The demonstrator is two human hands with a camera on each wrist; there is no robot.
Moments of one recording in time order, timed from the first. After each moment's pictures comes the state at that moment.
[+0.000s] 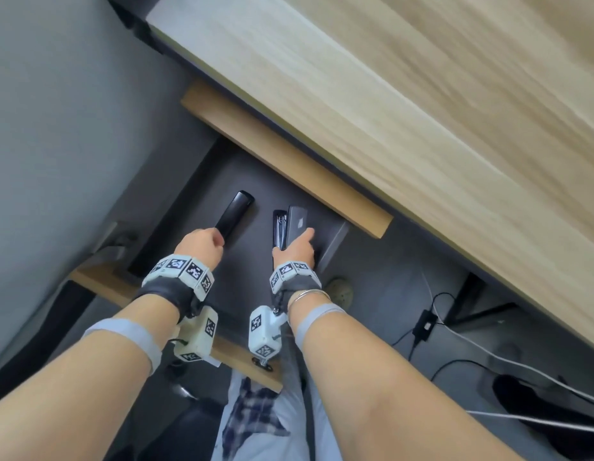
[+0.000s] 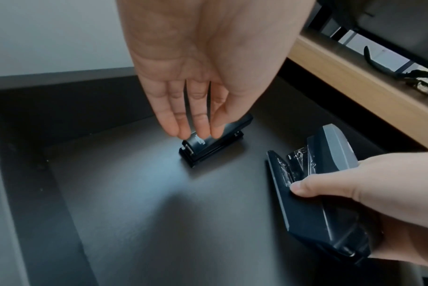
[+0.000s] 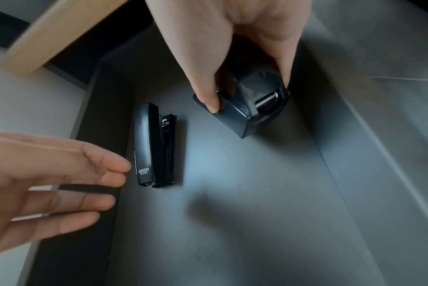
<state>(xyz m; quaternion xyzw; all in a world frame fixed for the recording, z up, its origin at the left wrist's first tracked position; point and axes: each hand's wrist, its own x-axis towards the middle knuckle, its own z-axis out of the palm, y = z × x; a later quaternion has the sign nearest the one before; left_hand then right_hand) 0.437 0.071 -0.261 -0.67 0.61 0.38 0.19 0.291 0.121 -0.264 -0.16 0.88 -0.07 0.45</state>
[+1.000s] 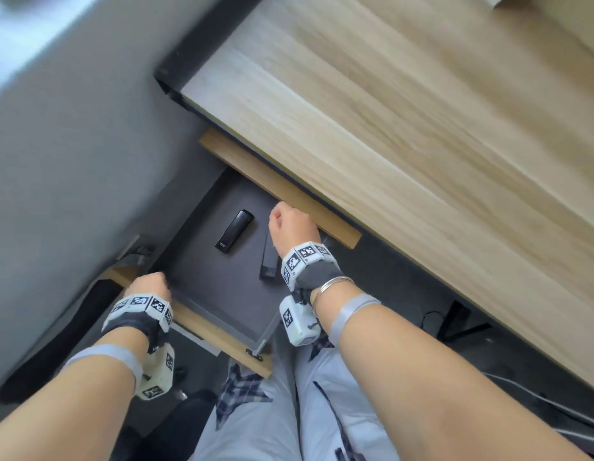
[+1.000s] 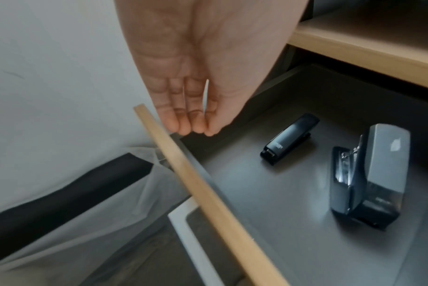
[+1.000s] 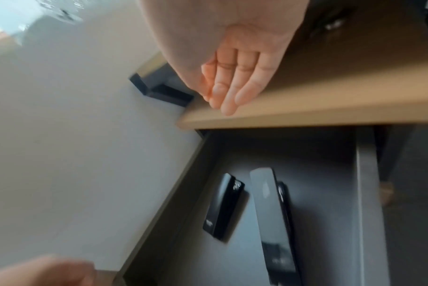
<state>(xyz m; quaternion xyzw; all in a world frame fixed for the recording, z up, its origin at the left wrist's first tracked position) 0.510 0.111 -0.191 -0.70 0.54 0.30 0.35 0.261 0.091 -0.127 -0.50 0.78 -0.05 0.37</state>
